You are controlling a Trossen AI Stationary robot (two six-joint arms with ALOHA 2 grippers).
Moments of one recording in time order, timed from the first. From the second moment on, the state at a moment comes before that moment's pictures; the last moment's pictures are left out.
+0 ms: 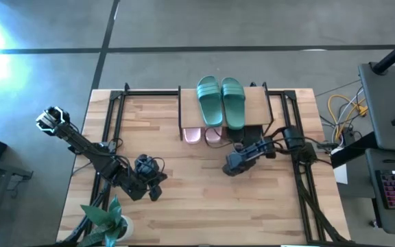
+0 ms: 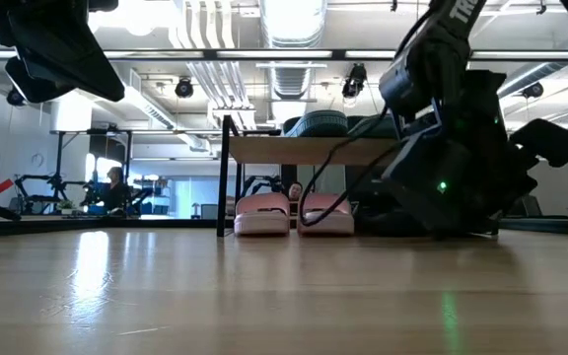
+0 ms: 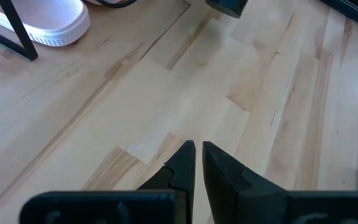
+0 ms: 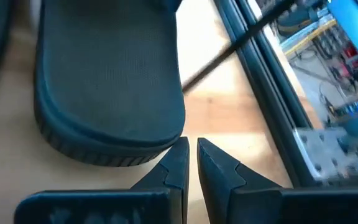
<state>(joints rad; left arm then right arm) -0.63 1.23 0.79 -0.45 -0.60 -1.06 0.17 2.15 1.13 -1.45 0.57 2.00</state>
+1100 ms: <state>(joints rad) -0.34 1.11 0.80 0.22 -0.05 -0.47 0.53 1.22 1.16 -0.59 0.74 1.18</state>
